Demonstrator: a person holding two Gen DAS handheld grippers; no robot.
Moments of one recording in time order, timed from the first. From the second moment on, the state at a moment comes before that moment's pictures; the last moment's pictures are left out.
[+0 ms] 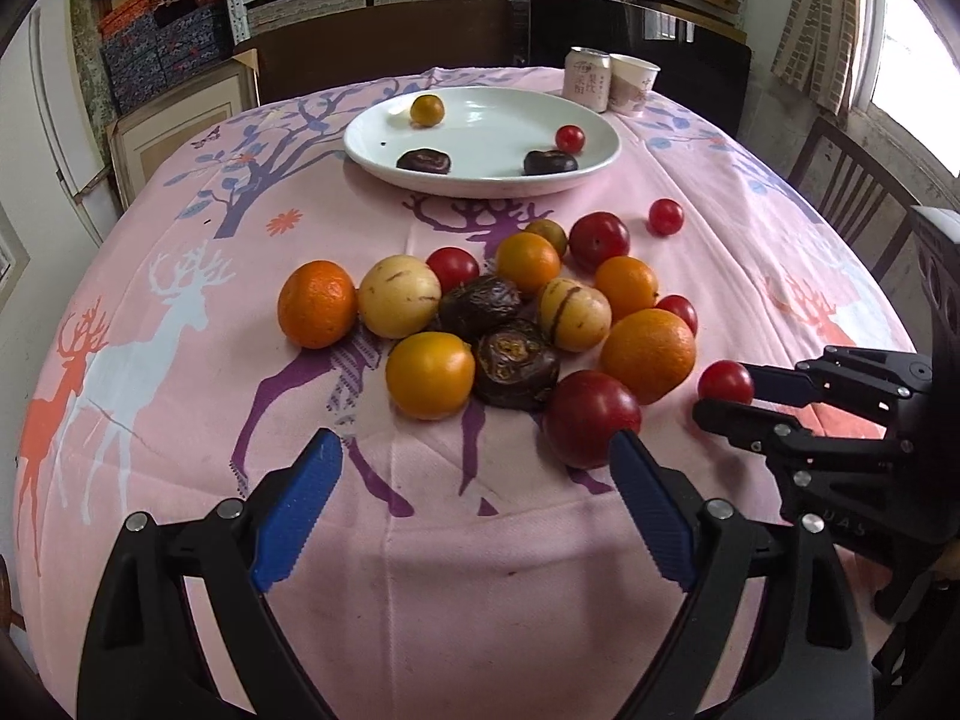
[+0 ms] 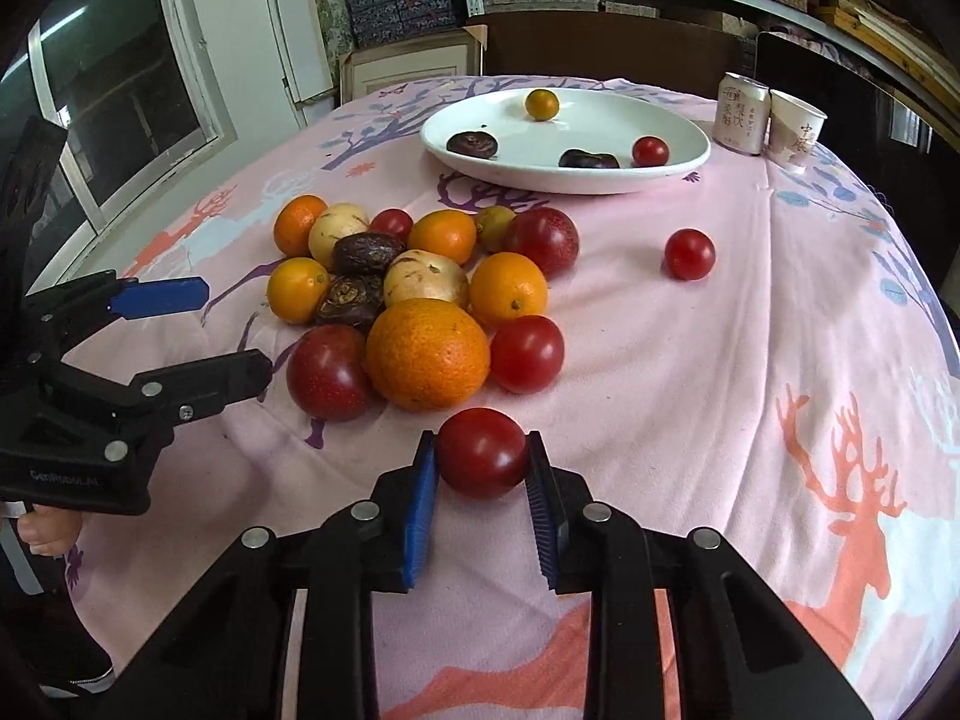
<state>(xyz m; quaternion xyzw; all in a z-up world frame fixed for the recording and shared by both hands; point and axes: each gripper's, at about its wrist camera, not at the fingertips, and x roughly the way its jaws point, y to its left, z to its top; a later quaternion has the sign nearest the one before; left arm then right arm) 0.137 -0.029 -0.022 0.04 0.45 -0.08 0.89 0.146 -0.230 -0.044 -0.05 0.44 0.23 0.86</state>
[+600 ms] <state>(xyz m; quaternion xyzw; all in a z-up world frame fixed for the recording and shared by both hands) 0.169 -0.083 -0.052 0.07 0.49 -0.11 0.86 0.139 -0.266 -0.044 -0.02 0.45 0.22 0.87</state>
